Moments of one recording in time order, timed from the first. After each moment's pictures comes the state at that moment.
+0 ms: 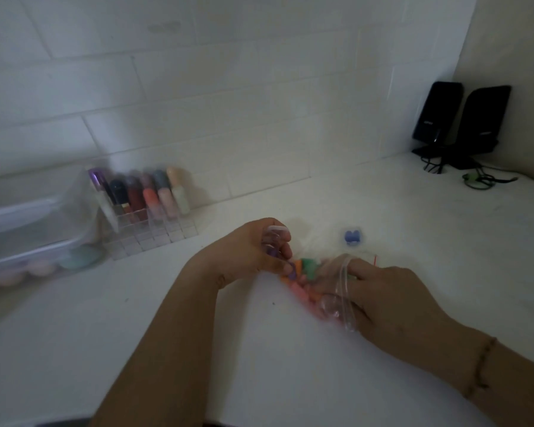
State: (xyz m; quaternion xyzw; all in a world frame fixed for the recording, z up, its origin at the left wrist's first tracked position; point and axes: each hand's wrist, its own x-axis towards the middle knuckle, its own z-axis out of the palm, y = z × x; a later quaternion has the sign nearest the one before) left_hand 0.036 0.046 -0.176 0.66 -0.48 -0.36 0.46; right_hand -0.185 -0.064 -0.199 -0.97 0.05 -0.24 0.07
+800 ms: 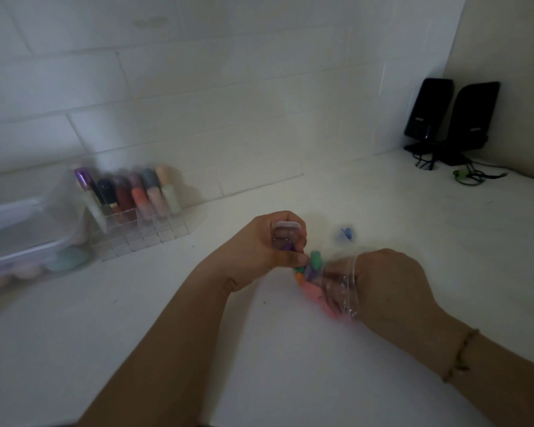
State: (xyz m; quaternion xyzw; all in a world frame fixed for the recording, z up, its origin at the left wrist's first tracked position) left_hand 0.008 0.029 -0.174 0.57 -0.52 -0.36 0.53; right_hand -0.175 -0.061 -0.180 -0.95 0.28 -0.16 0.02
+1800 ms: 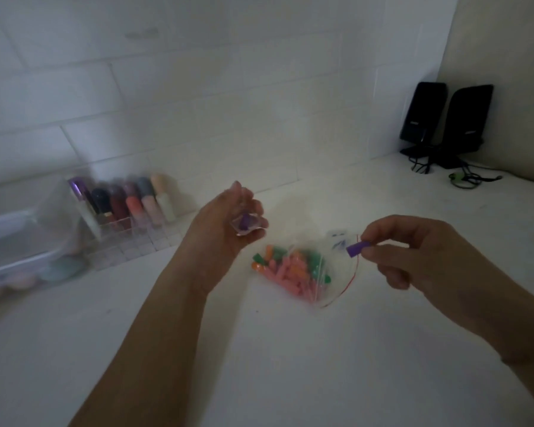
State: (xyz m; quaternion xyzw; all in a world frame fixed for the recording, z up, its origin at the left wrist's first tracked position) left_hand 0.017 0.040 -0.145 0.49 -0.30 -0.36 0.74; right_hand -0.210 -0.090 -0.142 -0.69 0.24 -0.28 0.62
